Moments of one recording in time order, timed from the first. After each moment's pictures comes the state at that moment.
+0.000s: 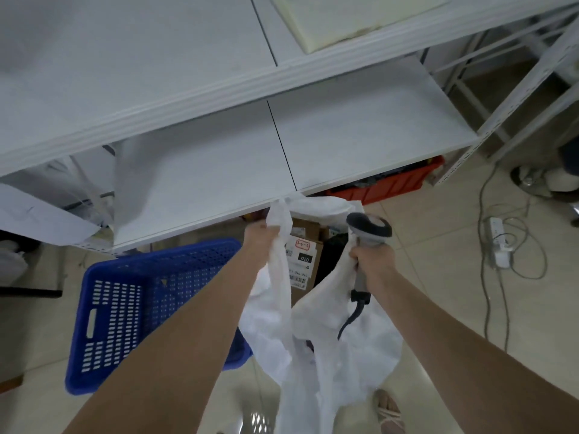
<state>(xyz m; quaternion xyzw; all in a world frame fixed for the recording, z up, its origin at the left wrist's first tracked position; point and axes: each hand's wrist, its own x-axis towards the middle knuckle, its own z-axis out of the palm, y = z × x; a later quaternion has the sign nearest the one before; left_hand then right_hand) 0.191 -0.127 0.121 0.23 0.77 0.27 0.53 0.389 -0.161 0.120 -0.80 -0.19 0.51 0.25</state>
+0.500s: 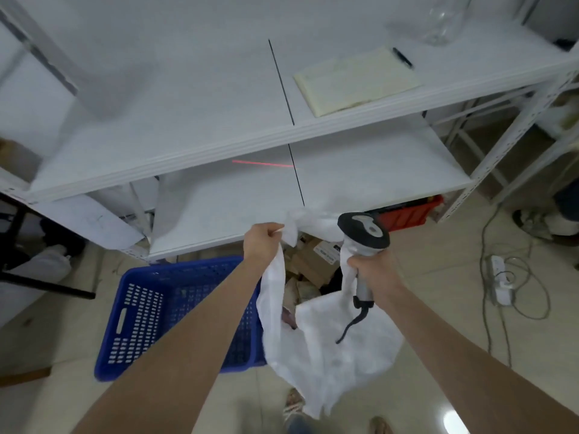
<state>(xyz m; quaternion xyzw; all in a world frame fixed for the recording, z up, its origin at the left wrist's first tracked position) 0.202 -0.171 0.225 0.47 0.78 0.24 0.34 0.414 -0.201 0.223 -0.67 -0.36 0.56 0.31</state>
